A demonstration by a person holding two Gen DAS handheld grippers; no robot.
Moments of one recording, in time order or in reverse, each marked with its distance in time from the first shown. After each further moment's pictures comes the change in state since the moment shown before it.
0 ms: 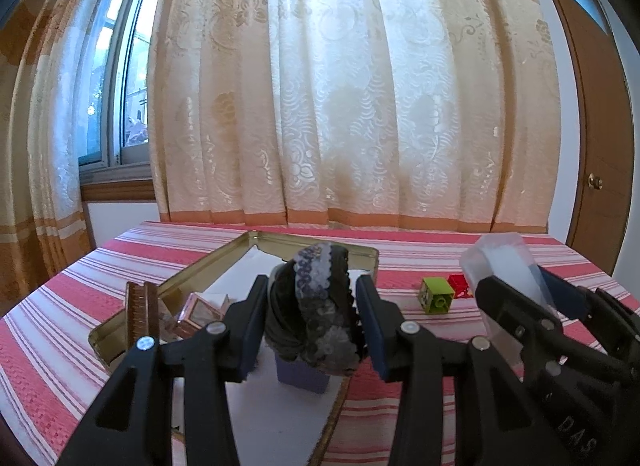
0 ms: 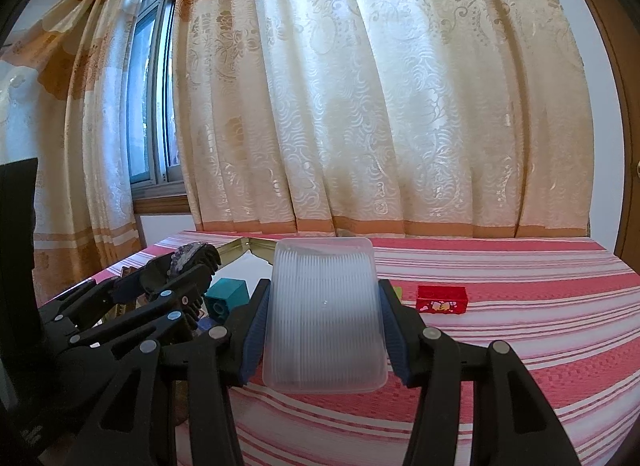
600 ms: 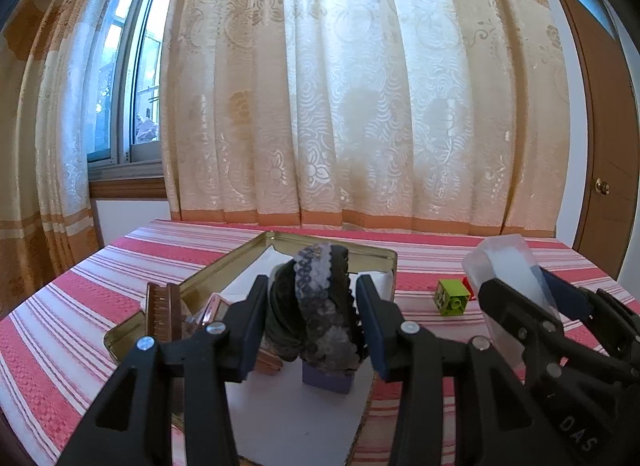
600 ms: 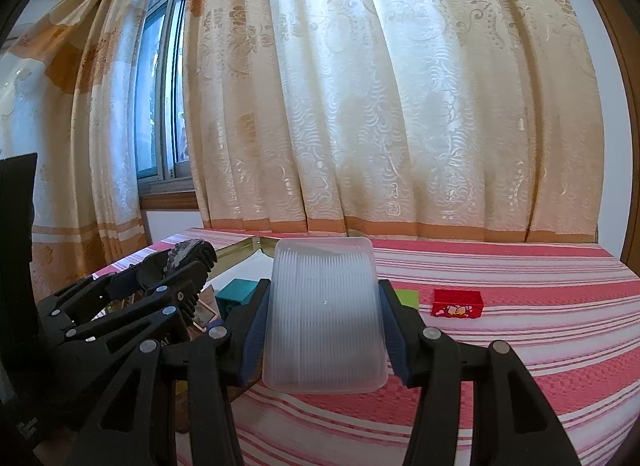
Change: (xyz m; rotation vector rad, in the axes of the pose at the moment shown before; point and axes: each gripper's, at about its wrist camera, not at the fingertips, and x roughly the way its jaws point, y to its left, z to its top) left arm 0.001 0.016 0.000 -0.017 -0.003 0.022; right arm 0.008 0.014 0.001 -0.023 0.001 0.020
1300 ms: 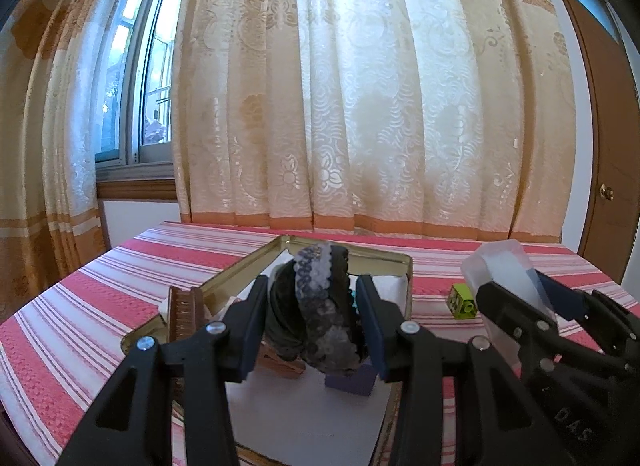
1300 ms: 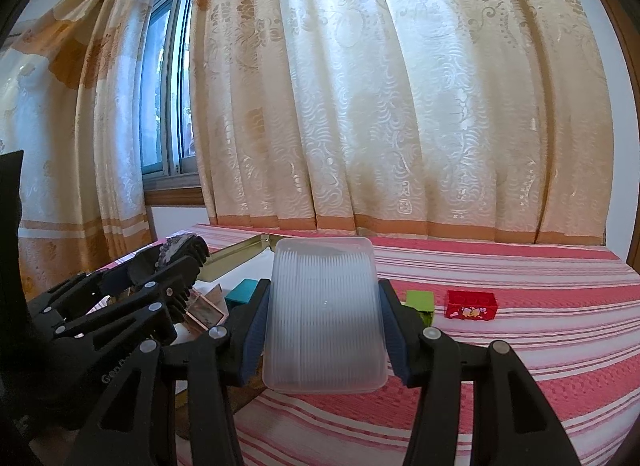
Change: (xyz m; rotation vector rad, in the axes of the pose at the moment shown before) left arm -0.002 0.016 0.001 -0.010 -0.017 0.022; right arm 0.010 0.012 0.002 -0.012 0.013 0.018
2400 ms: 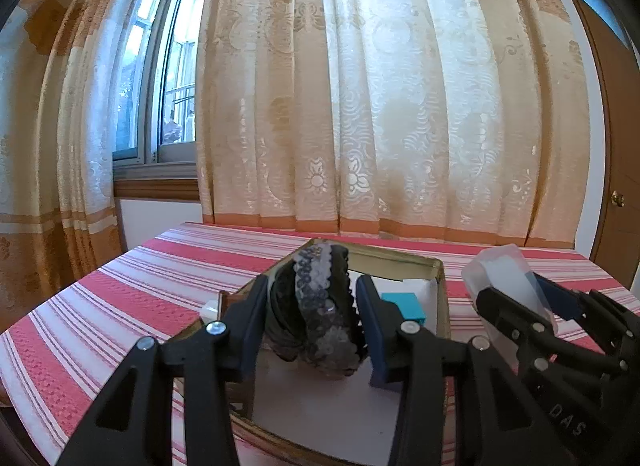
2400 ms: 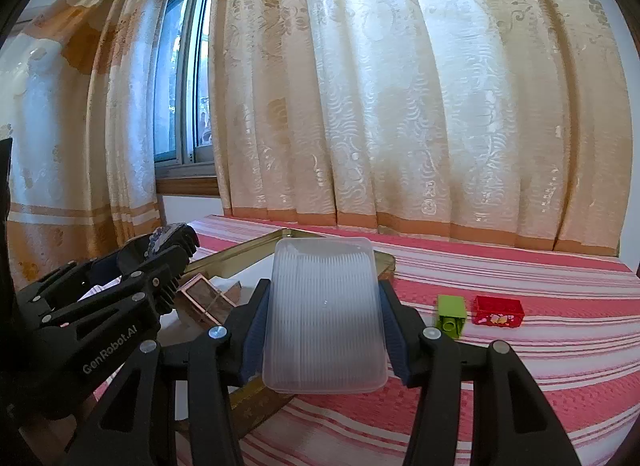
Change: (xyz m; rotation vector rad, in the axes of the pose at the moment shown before) left arm -0.003 0.032 0.000 -0.019 -0.012 0.047; right arm 0.018 0.025 0.001 -0.042 0.020 0.038
